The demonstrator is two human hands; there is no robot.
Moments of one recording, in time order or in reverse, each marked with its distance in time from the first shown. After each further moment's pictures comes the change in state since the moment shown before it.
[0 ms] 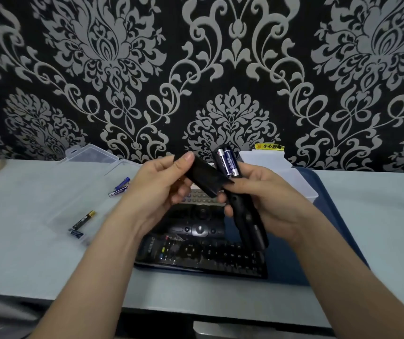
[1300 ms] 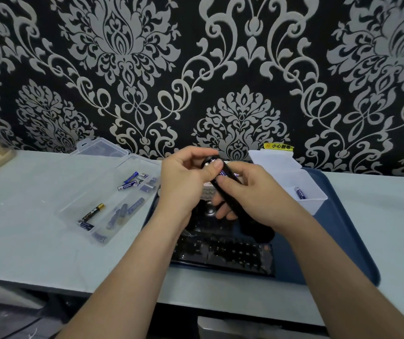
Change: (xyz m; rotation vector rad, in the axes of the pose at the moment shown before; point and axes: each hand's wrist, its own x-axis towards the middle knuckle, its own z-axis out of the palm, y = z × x) left_hand 0.012 -0.019 0.021 0.072 0.279 0.238; right_hand 0.013 0.009 0.019 -0.678 0.164 -0.065
